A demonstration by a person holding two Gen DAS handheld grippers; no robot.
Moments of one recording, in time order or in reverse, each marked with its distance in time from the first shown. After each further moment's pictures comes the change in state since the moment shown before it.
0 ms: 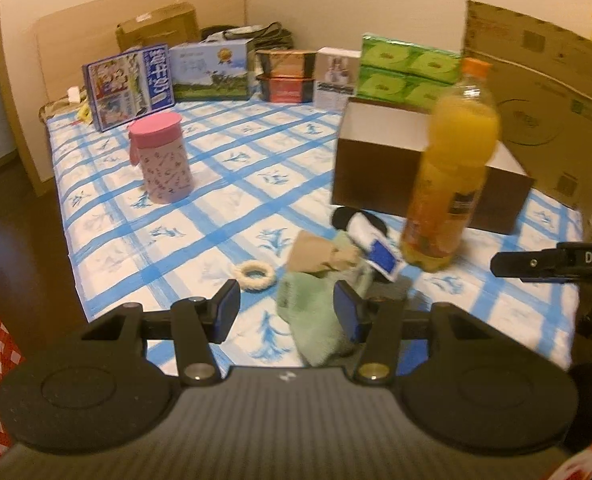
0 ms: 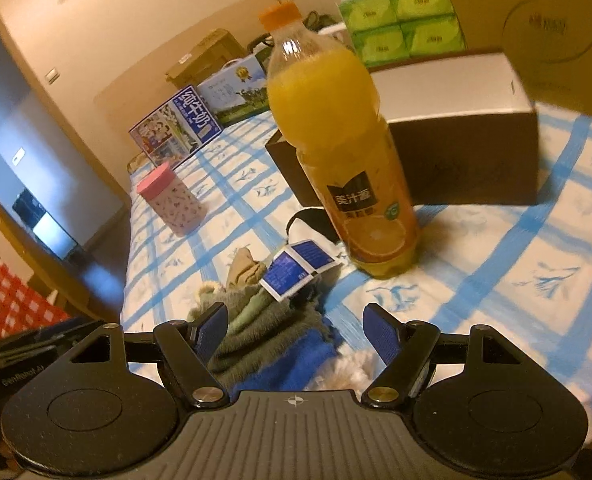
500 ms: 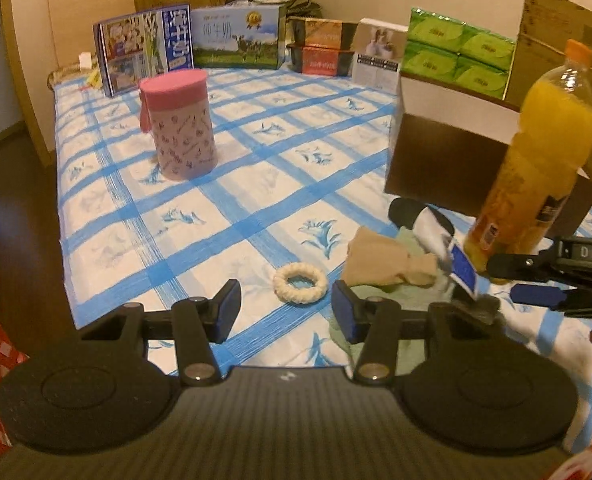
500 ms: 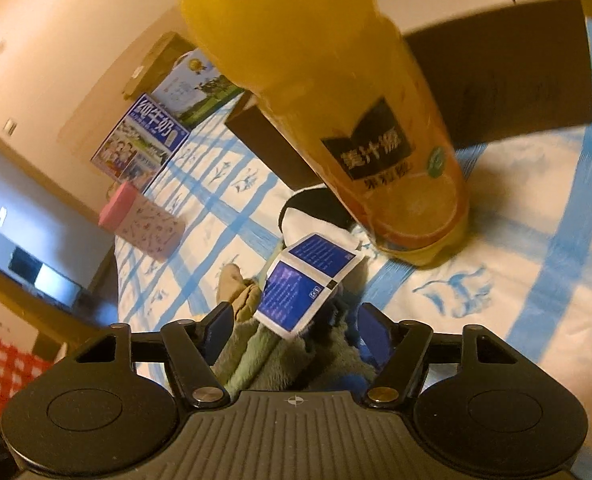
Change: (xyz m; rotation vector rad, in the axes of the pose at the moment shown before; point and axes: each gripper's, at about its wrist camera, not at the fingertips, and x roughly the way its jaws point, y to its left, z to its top) left arm 0.090 0.045 0.007 -0.057 0.069 0.024; right arm 0.107 -0.014 0.009 0.248 0.030 0.013
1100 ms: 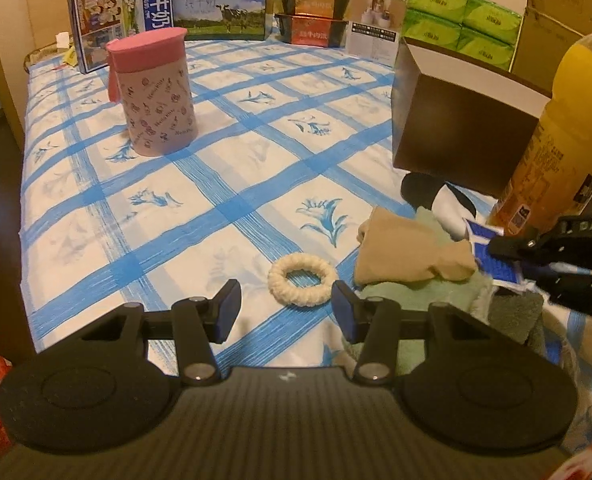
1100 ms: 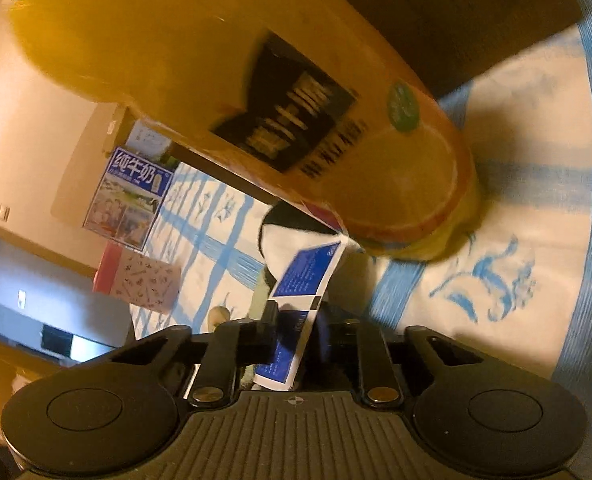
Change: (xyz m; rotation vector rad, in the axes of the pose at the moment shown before) left arm 0.060 0.007 -0.003 0.022 0.062 -0.048; right arm 0.035 -0.038 0.010 0.211 -0.045 0.067
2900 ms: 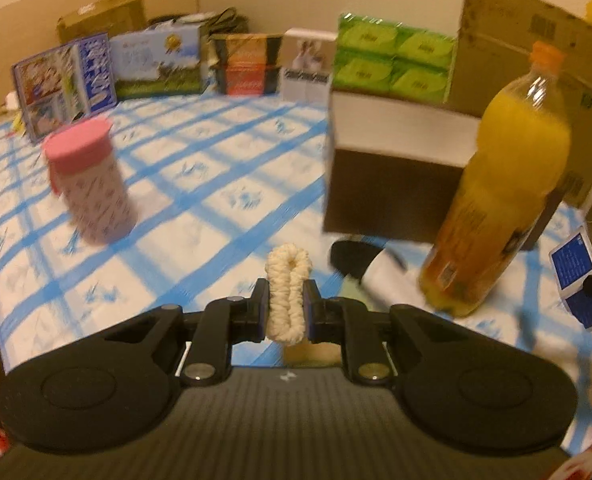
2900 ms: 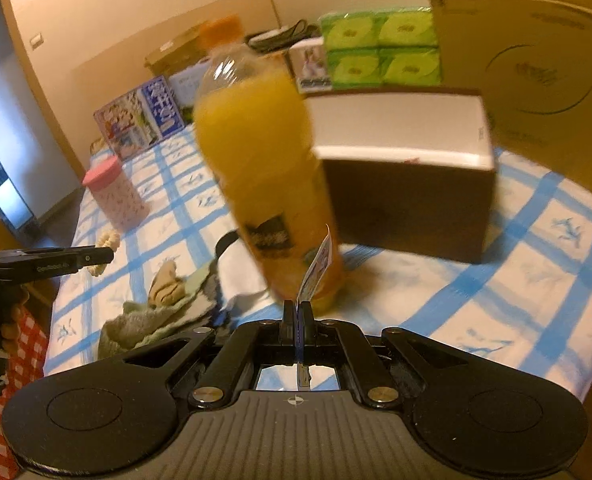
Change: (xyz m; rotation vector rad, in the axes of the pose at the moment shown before) left arm -0.028 -0.043 0.056 0.128 -0.115 -0.125; right arm -0.146 0.034 0.010 -0.613 -0.033 -0.212
